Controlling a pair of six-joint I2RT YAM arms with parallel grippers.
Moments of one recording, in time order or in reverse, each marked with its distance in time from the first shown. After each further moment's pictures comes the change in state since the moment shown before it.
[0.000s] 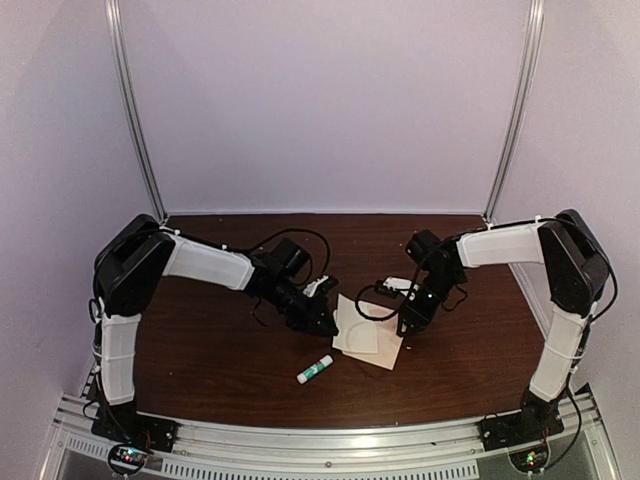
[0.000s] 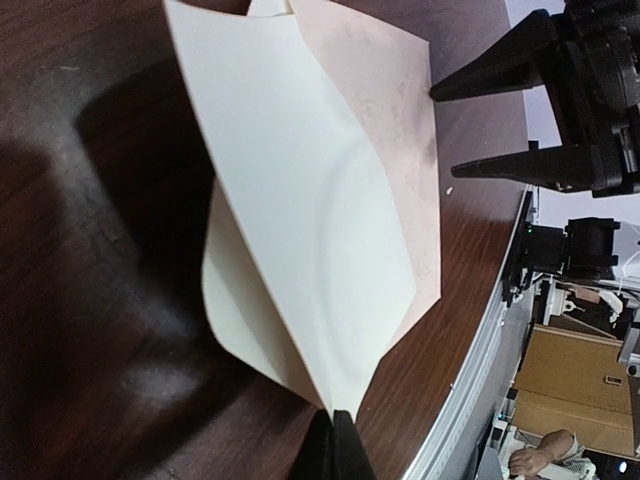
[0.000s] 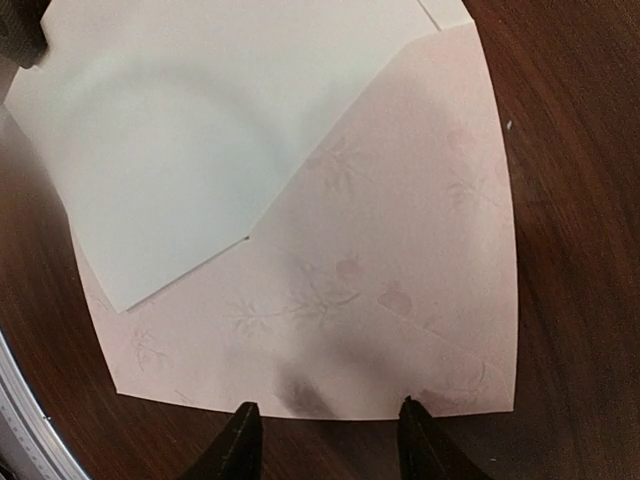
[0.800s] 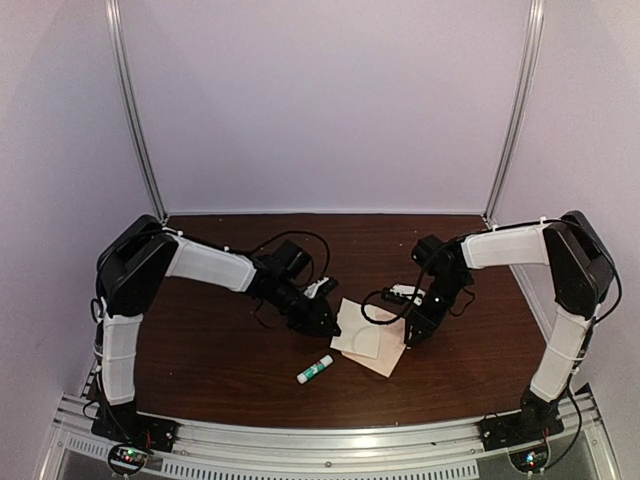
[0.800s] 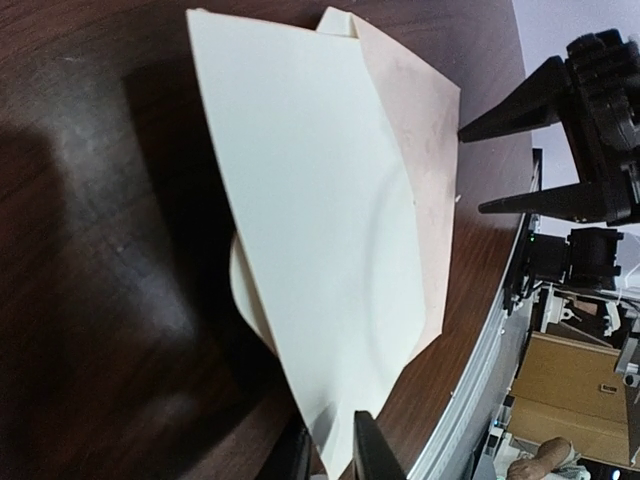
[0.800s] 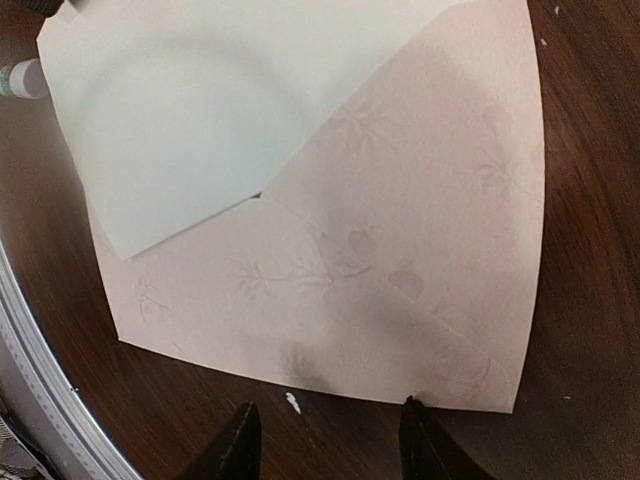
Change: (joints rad) left arm -0.007 0.008 -0.002 0.014 -0.023 -0.027; right arm -0.012 -0.033 -0.035 -0.086 -0.039 0.024
